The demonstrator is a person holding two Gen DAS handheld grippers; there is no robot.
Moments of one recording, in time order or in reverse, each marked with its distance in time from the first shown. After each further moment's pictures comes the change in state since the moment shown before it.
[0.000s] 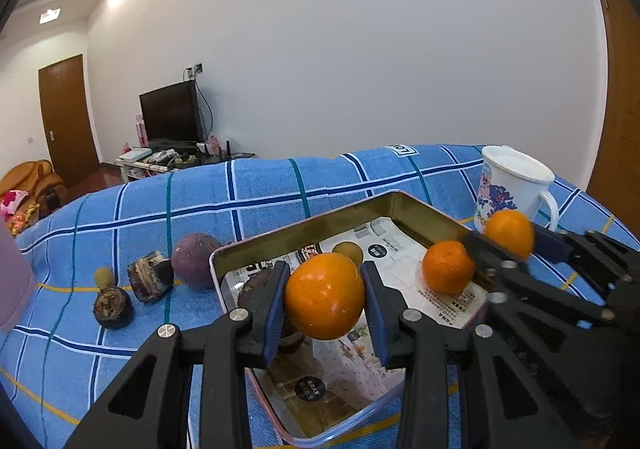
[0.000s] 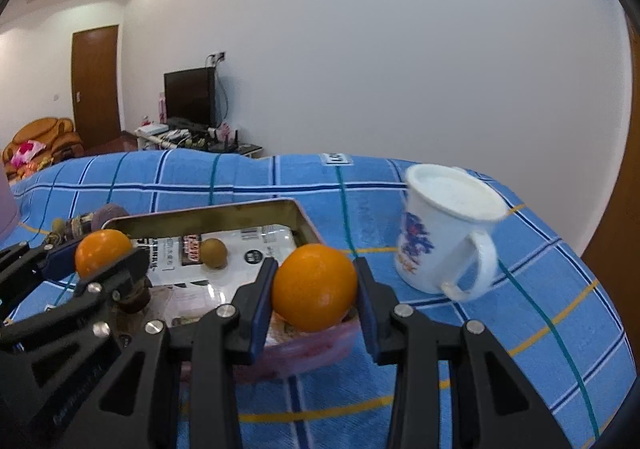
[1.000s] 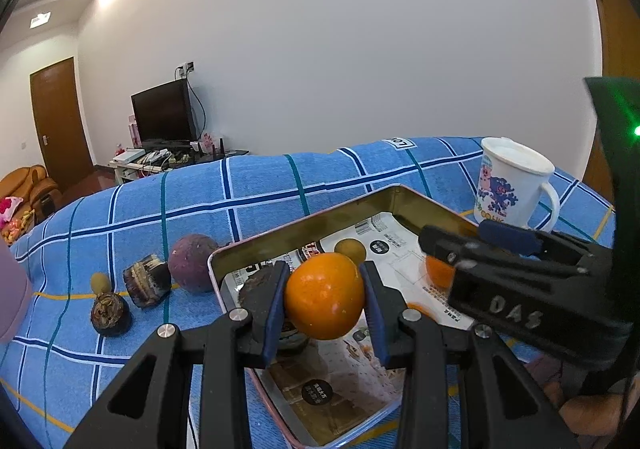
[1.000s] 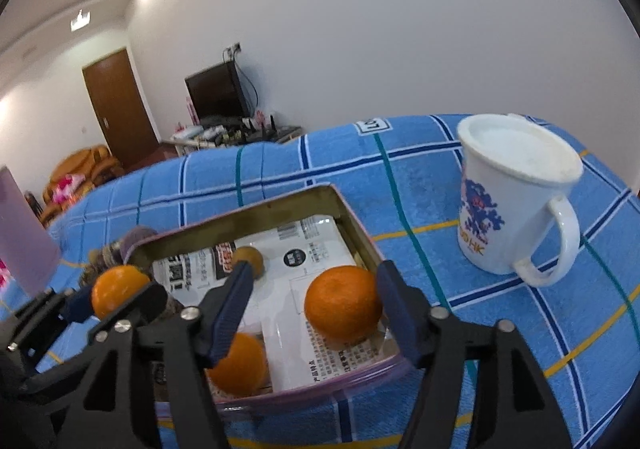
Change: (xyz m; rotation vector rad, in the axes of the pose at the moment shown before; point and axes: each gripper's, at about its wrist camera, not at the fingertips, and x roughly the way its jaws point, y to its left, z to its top) left arm 0.006 0.002 0.000 0.035 0.019 -0.017; right arm 0.033 -0.024 0.006 0.204 0.085 0.234
